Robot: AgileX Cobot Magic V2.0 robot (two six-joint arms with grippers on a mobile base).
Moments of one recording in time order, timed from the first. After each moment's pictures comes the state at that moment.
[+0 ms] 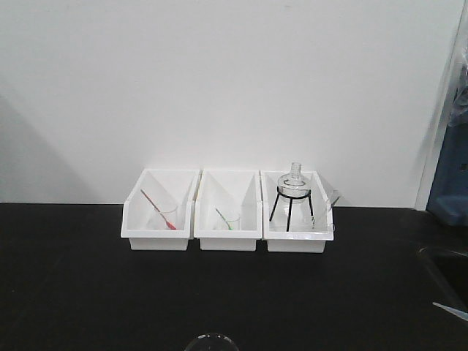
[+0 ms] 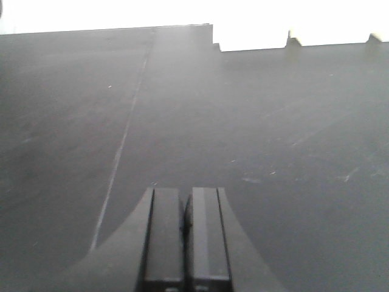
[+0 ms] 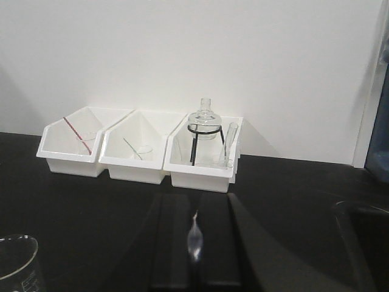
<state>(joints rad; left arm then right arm) -0.07 -0.01 0.03 -0.02 0.01 0.05 0.25 0.36 -0.40 -0.21 0.18 0.21</state>
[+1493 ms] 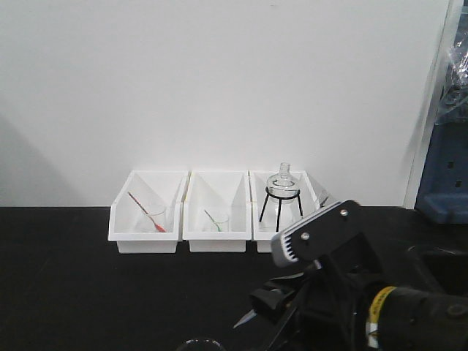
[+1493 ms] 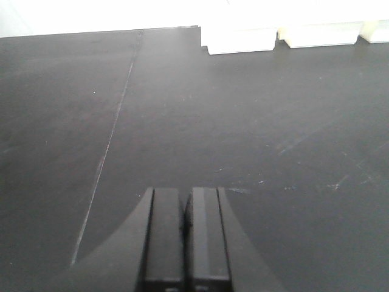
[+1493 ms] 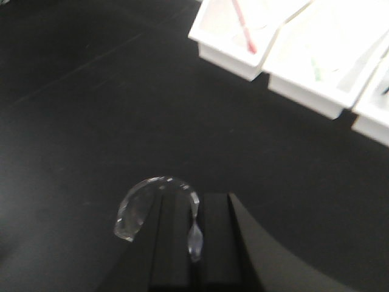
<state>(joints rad) -0.07 -0.01 0.03 -0.02 0.01 0.05 0.73 1.26 -0.94 -0.11 0.29 0.11</state>
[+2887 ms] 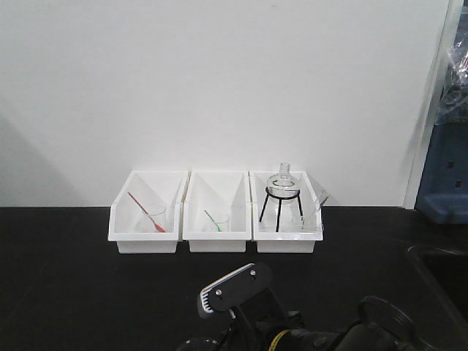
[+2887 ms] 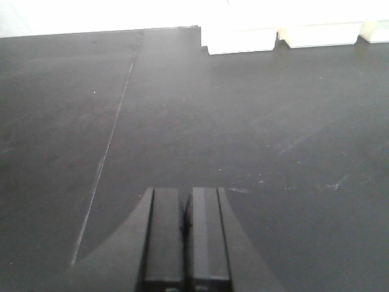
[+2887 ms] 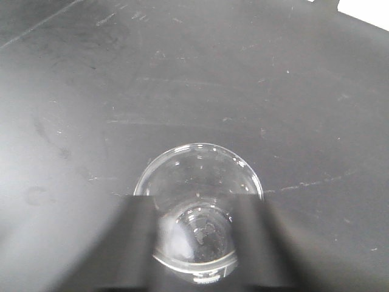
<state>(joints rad) -0.07 -0.01 0.03 -0.02 0.01 0.05 0.77 1.59 -0.94 -0.04 0.09 0.12</state>
